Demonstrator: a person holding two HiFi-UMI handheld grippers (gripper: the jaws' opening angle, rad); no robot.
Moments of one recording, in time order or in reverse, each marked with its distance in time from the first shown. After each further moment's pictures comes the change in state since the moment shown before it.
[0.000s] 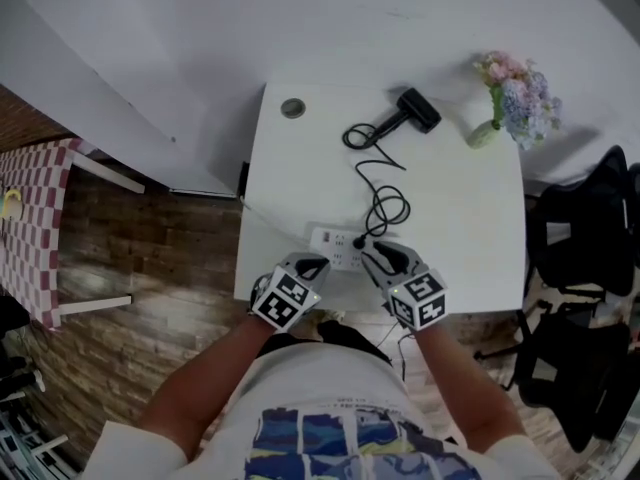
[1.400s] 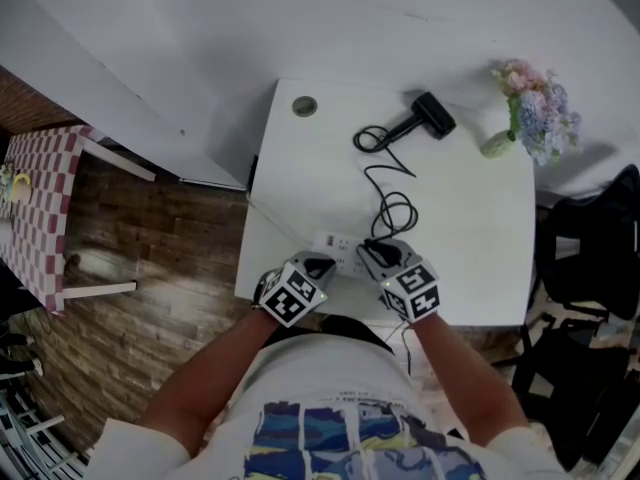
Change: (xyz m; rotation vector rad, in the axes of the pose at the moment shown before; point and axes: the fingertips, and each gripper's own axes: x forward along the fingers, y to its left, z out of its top) left arm 0.020 0.004 -0.006 0.014 0.080 -0.013; right arm 0.036 -0.005 0.005 -0.077 0.054 0.093
